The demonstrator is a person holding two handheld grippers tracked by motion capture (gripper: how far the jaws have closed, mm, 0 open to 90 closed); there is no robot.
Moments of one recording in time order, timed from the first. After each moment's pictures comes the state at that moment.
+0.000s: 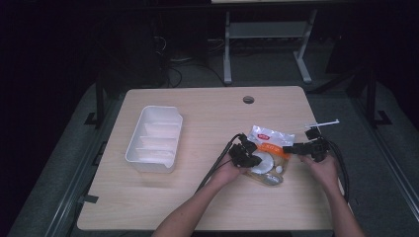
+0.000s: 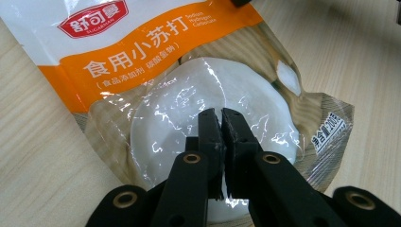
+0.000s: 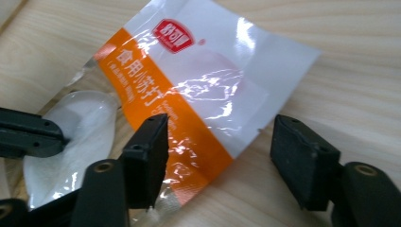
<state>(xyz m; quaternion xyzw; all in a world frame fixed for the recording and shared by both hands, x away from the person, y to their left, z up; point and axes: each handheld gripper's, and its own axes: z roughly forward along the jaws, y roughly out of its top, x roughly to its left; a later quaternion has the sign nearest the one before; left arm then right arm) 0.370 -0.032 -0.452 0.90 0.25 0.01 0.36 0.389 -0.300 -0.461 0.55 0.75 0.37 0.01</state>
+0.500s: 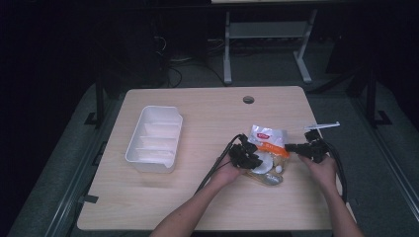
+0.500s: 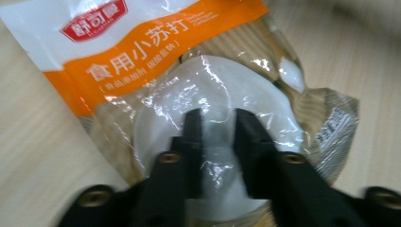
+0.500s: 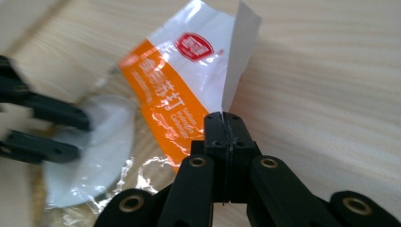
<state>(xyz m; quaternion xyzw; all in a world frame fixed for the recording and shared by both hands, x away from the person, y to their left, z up) 0.367 -0.031 -0.452 0.90 0.24 0.04 0.36 0.378 -0.294 -0.455 0.51 0.76 0.40 0.05</state>
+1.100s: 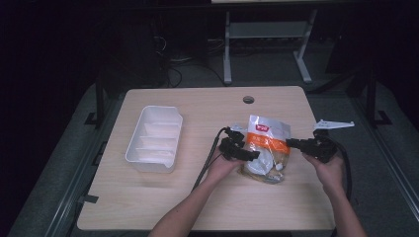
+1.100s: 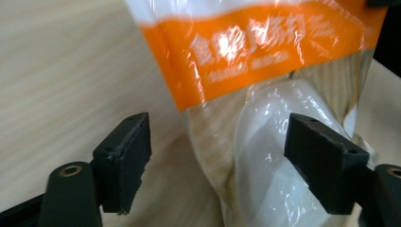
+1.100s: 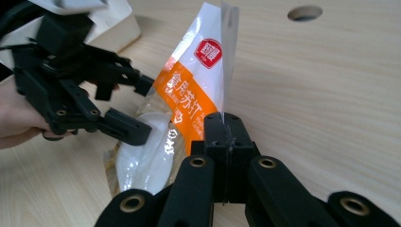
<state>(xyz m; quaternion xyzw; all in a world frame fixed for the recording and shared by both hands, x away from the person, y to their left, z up) 0.394 -0.002 -0.457 0.83 0.35 -0.01 0.43 0.351 -0.295 -0.415 0.44 0.75 0.48 0.07</state>
